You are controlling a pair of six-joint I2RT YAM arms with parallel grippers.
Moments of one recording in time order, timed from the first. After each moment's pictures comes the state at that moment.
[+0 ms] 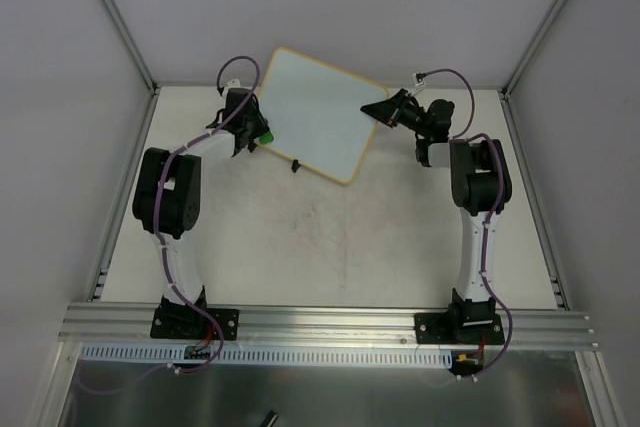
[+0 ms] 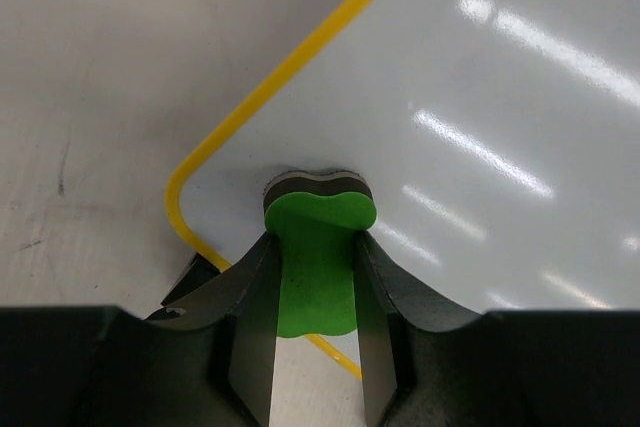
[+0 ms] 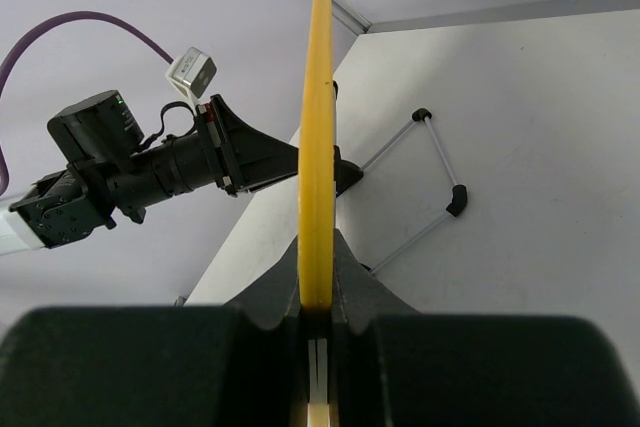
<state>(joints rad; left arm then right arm) -0.22 1.98 1.34 0.01 -0.12 -0.60 0.13 2.31 1.39 1.13 -0.89 1.06</state>
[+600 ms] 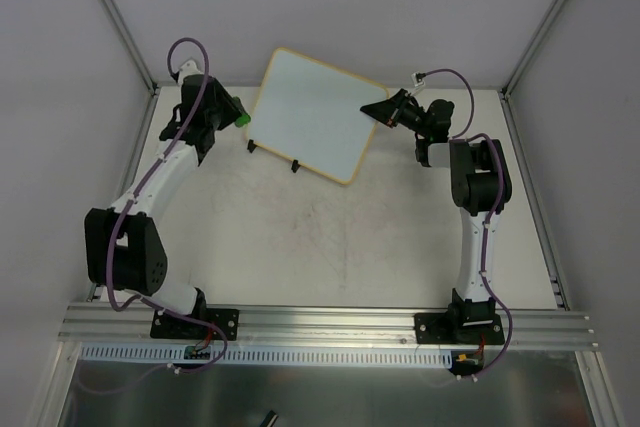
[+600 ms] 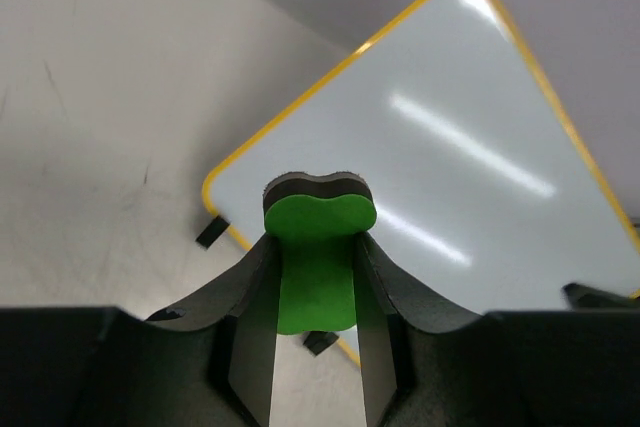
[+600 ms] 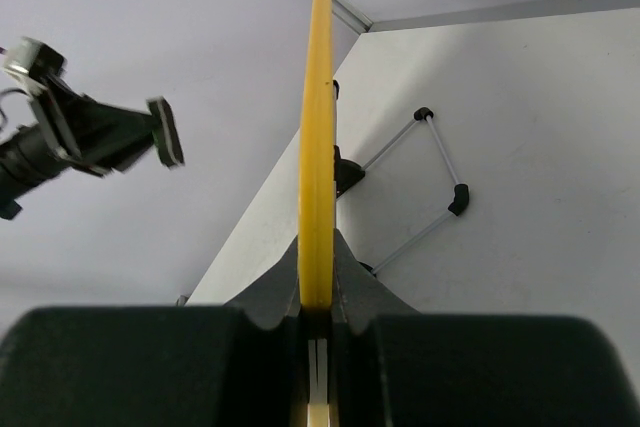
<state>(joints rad) -0.16 1.53 1.29 -0.15 -0.14 -0.65 0.13 2.31 1.39 1.13 -0.89 1.07</state>
